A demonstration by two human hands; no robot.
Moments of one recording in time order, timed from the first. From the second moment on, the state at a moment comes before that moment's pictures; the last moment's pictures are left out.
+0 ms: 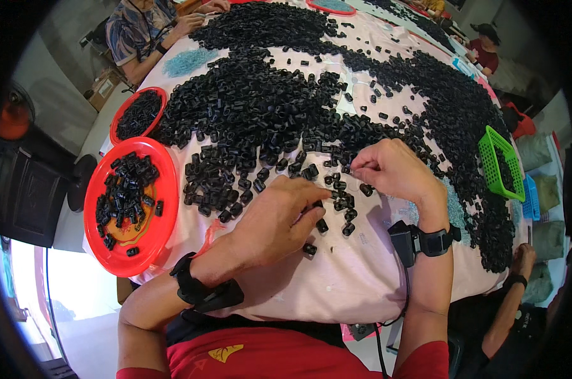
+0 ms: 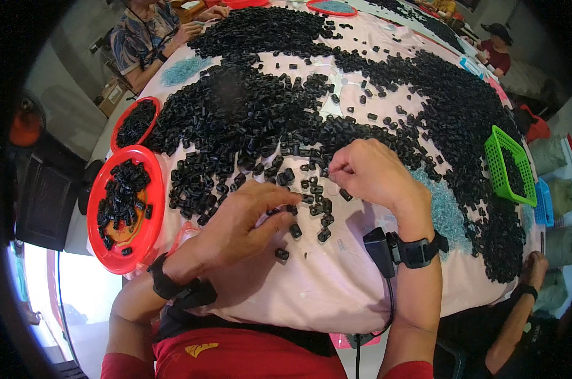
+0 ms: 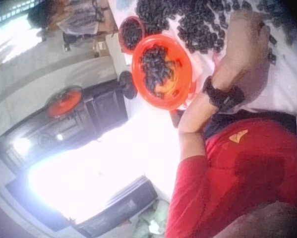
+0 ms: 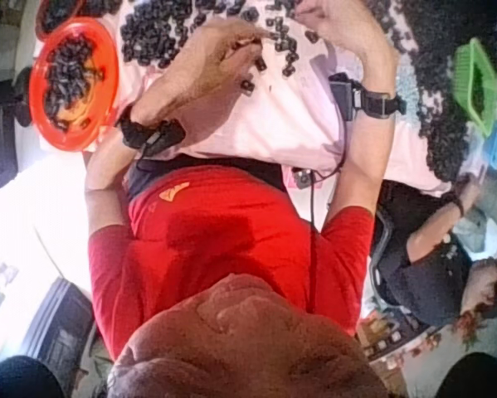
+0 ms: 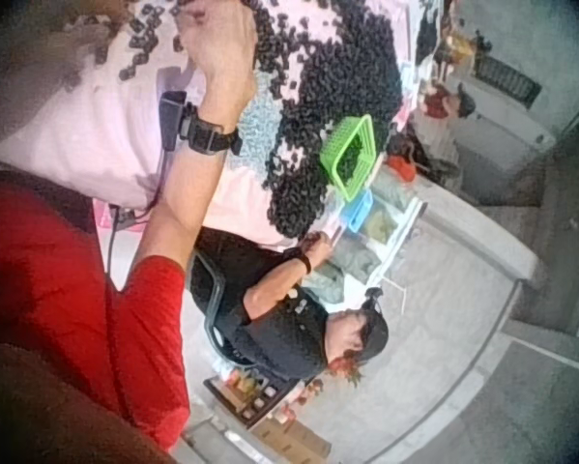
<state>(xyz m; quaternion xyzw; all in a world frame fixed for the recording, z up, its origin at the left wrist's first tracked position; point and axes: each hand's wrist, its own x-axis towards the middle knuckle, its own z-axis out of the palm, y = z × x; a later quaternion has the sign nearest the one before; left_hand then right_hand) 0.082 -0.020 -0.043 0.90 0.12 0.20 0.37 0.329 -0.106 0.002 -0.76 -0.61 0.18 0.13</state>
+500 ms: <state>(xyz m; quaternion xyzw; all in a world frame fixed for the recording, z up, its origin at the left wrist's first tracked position) 0.130 -0.001 -0.053 0.90 0.13 0.27 0.31 0.336 -0.102 0.003 -0.76 -0.60 0.19 0.14</state>
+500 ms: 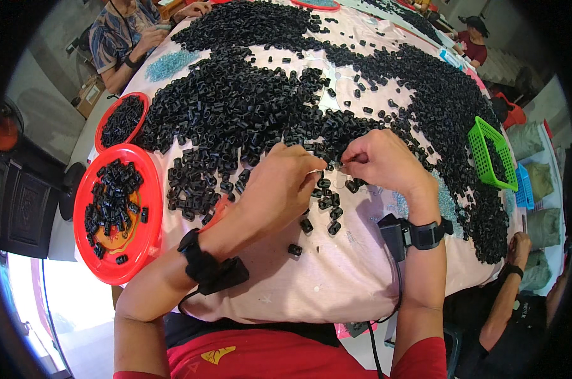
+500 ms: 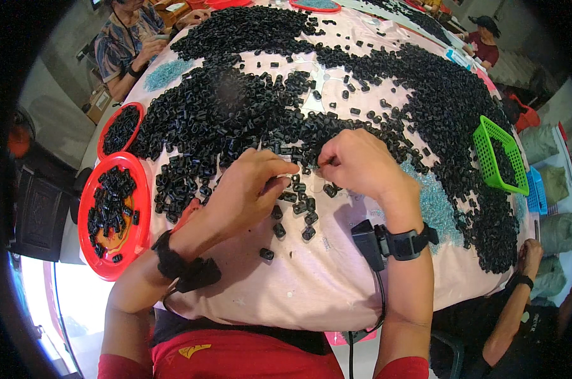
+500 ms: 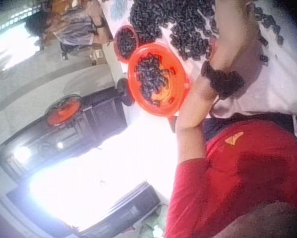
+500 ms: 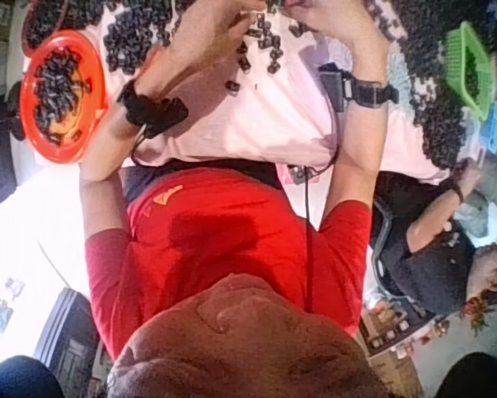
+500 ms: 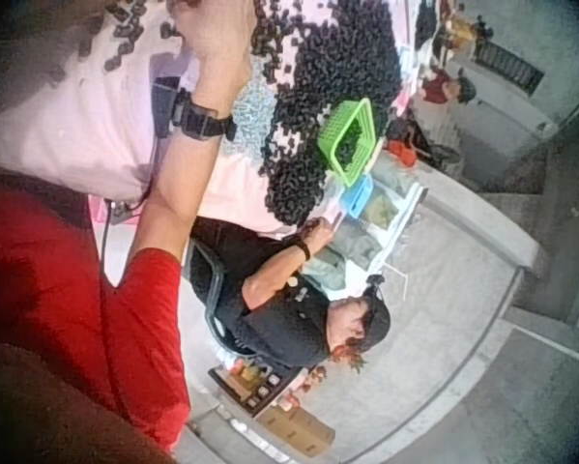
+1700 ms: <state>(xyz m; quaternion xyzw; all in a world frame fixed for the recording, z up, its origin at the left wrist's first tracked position) 0.082 0.014 -0.039 0.69 0.20 0.15 0.68 0.308 -0.095 0.002 -0.67 -0.67 0.15 0.28</state>
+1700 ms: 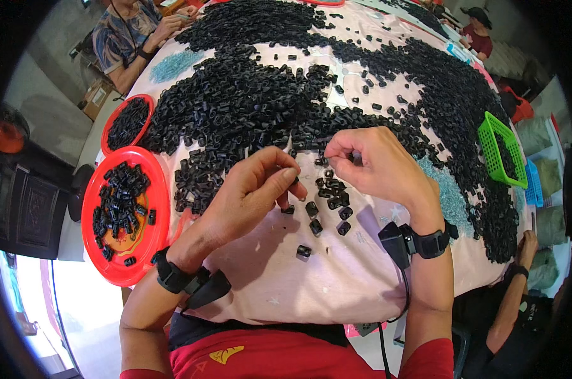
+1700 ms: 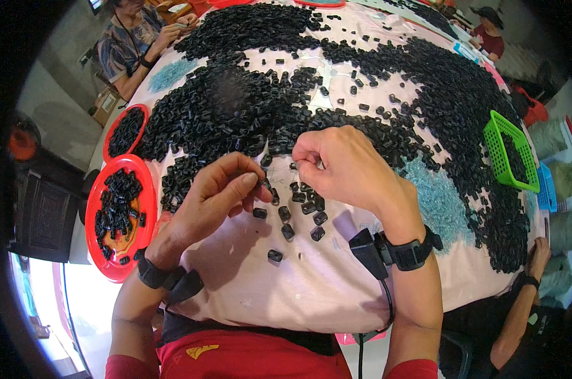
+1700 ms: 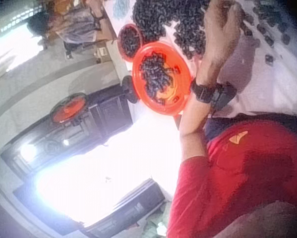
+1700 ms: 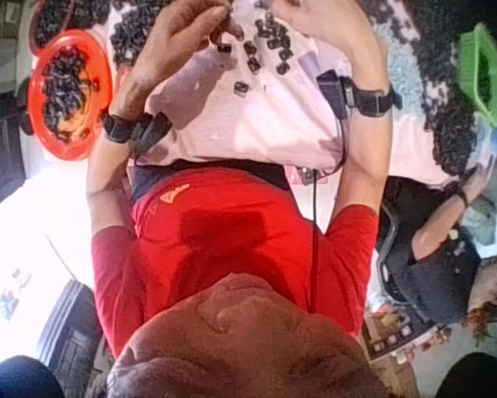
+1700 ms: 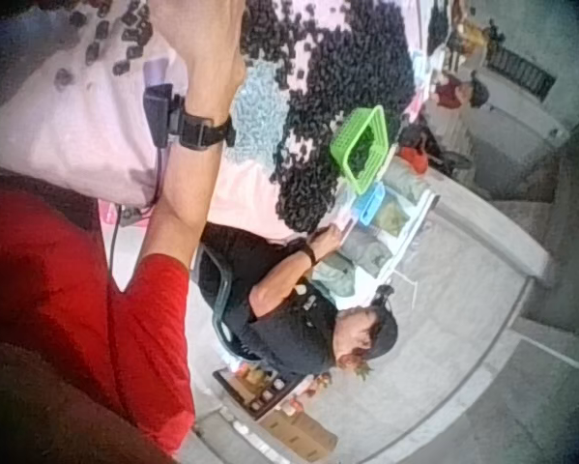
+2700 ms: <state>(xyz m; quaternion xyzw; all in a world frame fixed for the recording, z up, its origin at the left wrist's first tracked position) 0.067 0.009 -0.053 0.55 0.18 0.17 0.80 0.264 -0.091 0.014 -0.58 -0.72 0.13 0.36</state>
